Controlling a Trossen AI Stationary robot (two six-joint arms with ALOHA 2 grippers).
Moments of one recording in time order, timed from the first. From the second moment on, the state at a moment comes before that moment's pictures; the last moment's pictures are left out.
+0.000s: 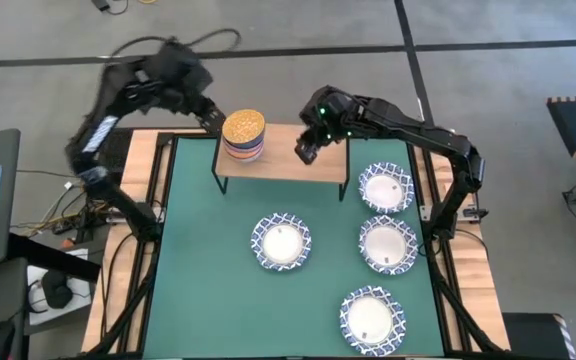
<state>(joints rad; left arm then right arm) 0.63 1.55 2.18 -1.44 -0.21 -0.07 -0.34 1.74 1.88 -0.91 0.02 0.22</state>
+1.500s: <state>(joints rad) 0.11 1.18 0.88 -0.09 -0.17 -0.49 -0.26 1.66 1.36 -0.90 0.21 0.25</state>
